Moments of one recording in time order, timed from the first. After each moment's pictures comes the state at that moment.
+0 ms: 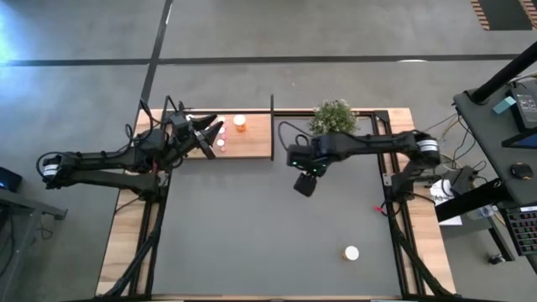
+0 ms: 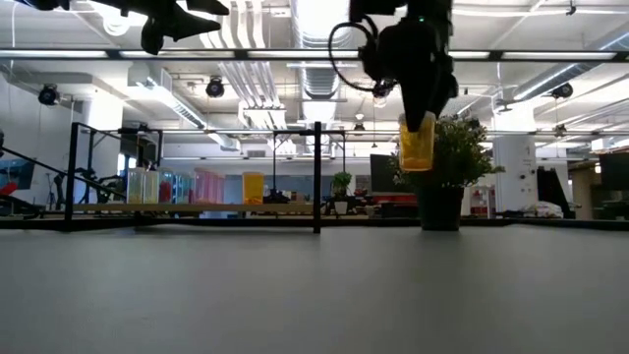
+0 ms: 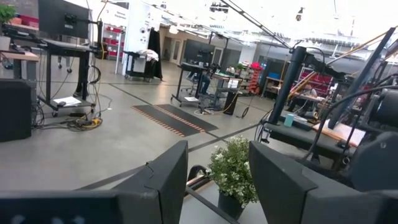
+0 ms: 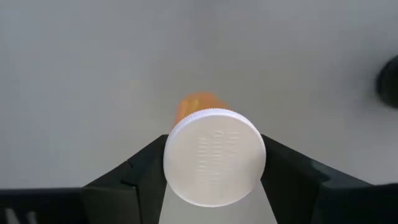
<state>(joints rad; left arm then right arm) 0.12 0.74 0.63 0.27 -0.55 -0.18 -0.07 1.72 1.49 -1.18 0.01 0.46</state>
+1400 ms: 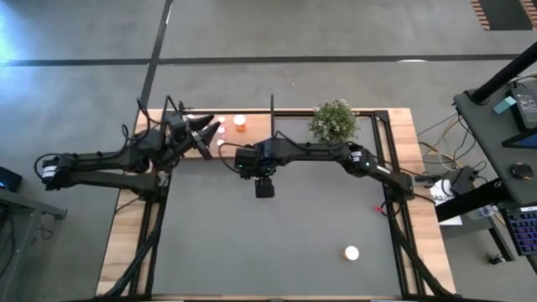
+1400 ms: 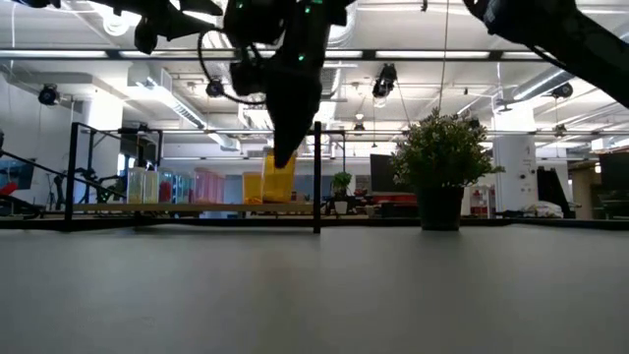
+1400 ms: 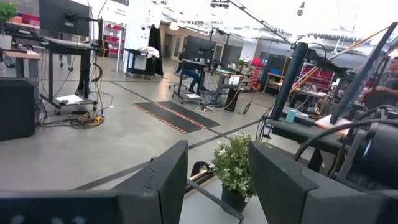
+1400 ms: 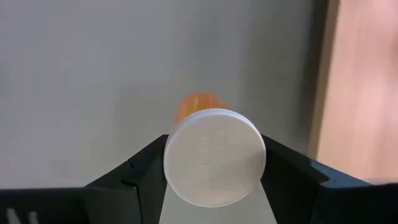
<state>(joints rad) 0.12 0.70 0.63 0.20 -0.55 -0.18 -0.06 2.40 2.35 -1.27 0.04 -0.16</state>
